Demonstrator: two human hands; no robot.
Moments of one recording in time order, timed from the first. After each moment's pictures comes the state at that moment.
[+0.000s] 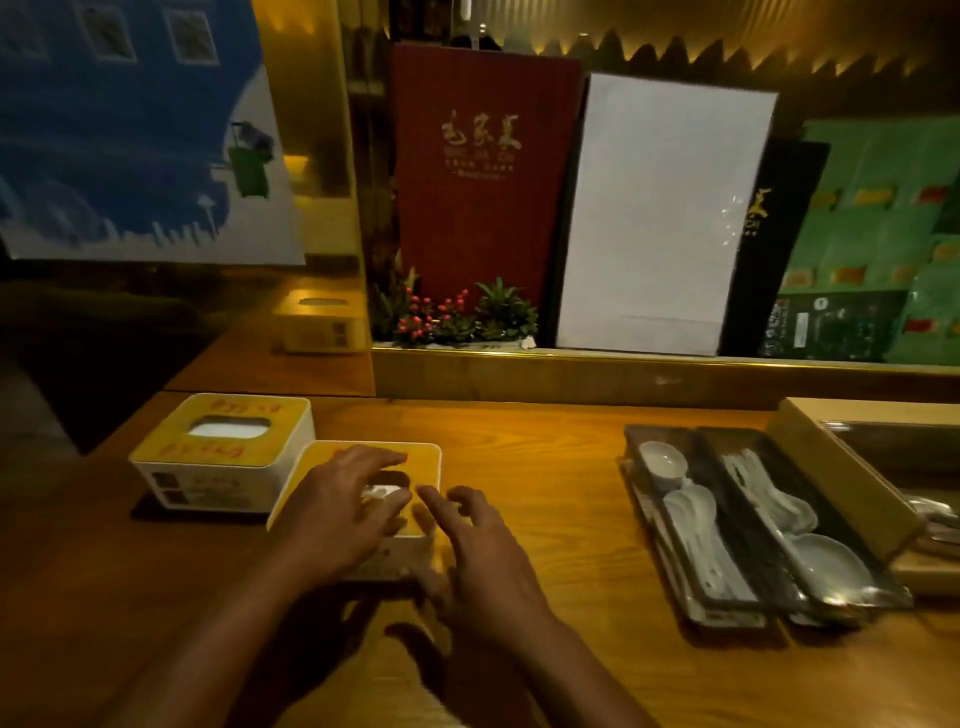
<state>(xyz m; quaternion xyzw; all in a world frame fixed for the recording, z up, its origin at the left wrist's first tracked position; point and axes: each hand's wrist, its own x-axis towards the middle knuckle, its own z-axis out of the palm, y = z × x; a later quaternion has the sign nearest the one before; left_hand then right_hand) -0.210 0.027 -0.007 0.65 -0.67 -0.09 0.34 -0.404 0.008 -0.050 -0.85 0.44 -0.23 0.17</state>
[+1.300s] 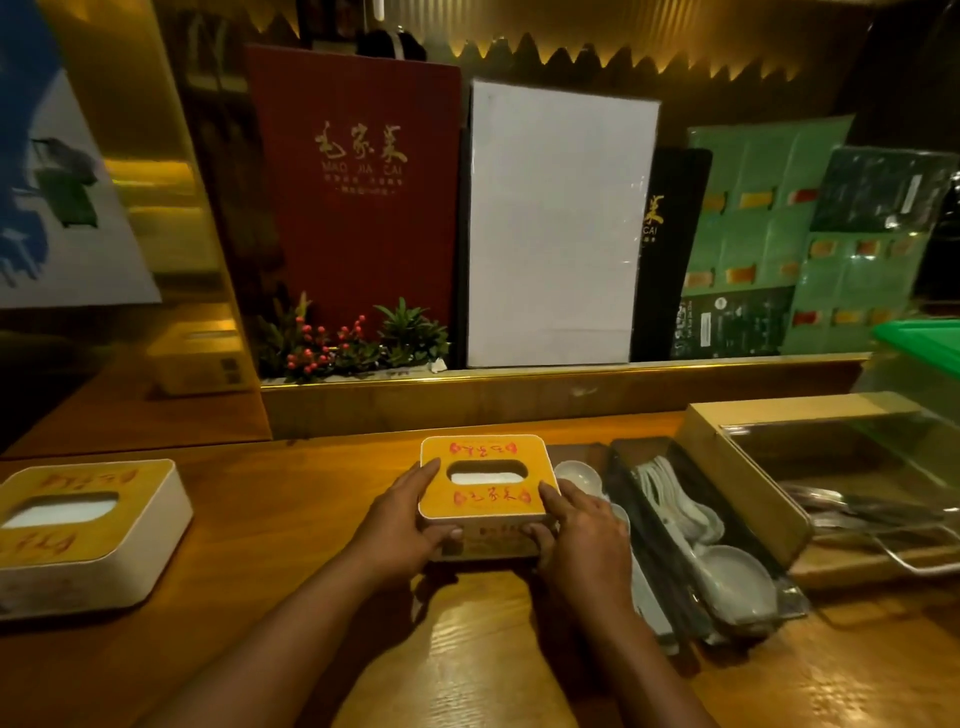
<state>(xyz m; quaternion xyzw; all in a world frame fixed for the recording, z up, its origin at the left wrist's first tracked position) -0.335 -0.108 -0.063 0.61 -0.64 -0.32 0.34 -0.569 -0.085 -0.050 -0.69 0.67 -0.26 0.05</state>
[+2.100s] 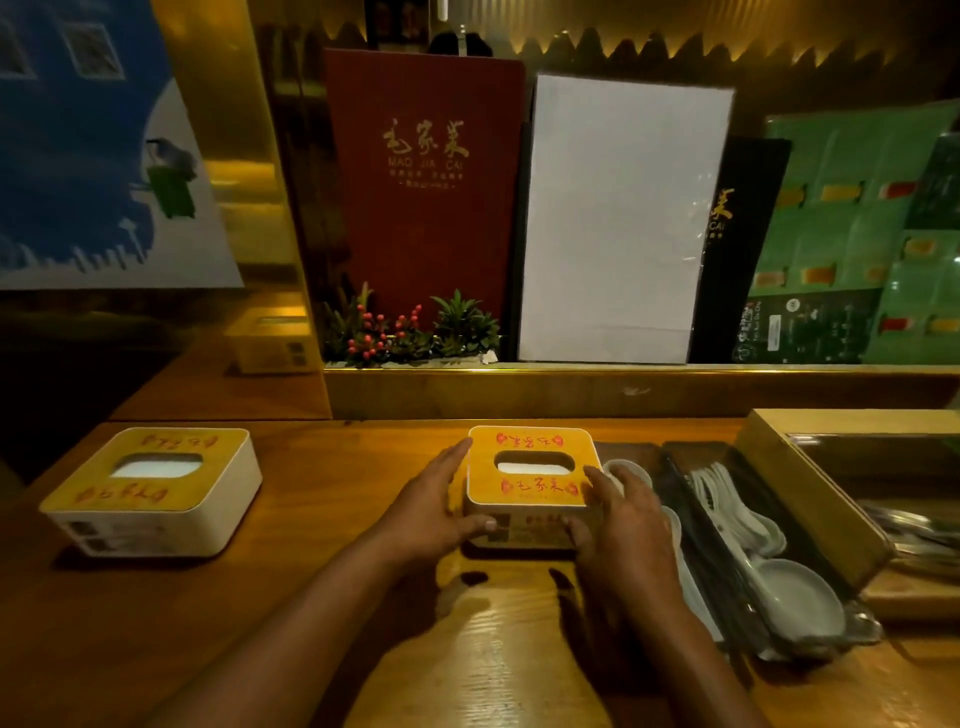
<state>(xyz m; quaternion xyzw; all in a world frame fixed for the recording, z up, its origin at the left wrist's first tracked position) -0.320 -0.087 -0.044 0.60 -0.64 -0.34 0.35 -0.563 -0.076 -0.030 -0.70 0.66 -0.26 0.10</state>
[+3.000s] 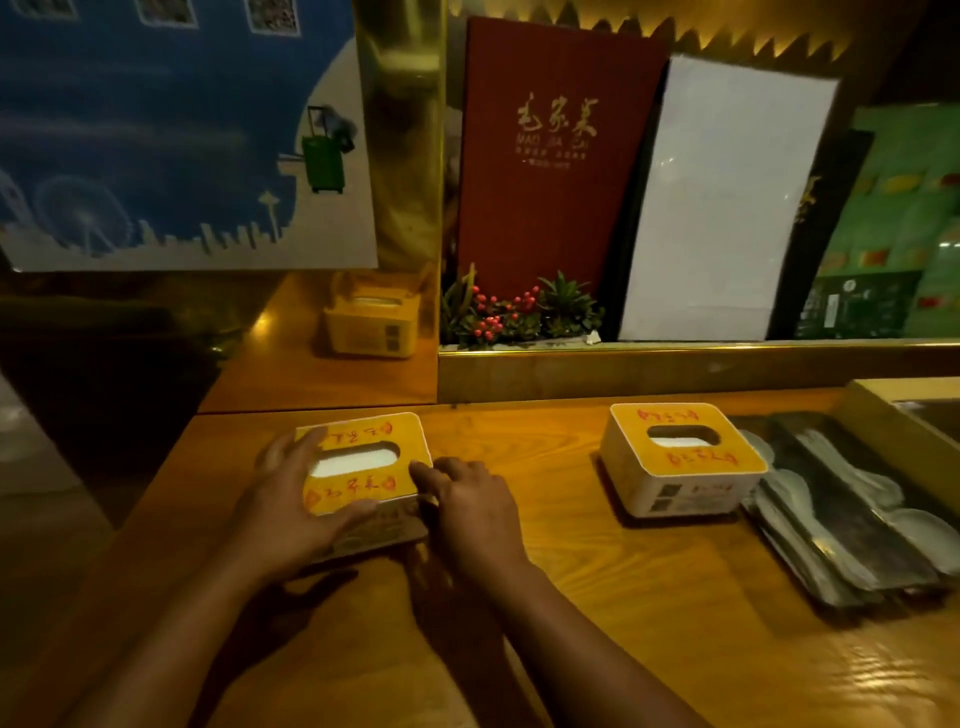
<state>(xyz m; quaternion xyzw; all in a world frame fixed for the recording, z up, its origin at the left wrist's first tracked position) 0.014 -0.005 -0.046 0.69 -0.61 -0.16 0.34 -0.211 -0.036 -0.048 -0.84 0.50 -0.20 0.04</state>
